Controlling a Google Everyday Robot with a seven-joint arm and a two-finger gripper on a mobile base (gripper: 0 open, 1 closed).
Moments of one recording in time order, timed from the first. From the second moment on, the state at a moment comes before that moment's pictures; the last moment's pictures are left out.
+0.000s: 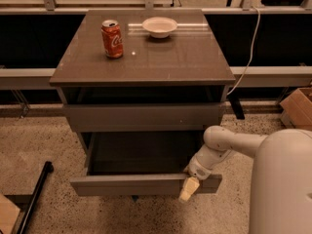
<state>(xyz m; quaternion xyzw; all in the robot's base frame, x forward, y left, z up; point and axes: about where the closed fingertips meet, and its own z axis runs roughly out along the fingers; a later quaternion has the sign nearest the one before) 0.514 -0.131 0.415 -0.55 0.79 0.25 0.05</state>
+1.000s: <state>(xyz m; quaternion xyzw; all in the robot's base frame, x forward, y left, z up) 0.464 -0.145 0.429 -0.54 0.80 0.26 0.05</state>
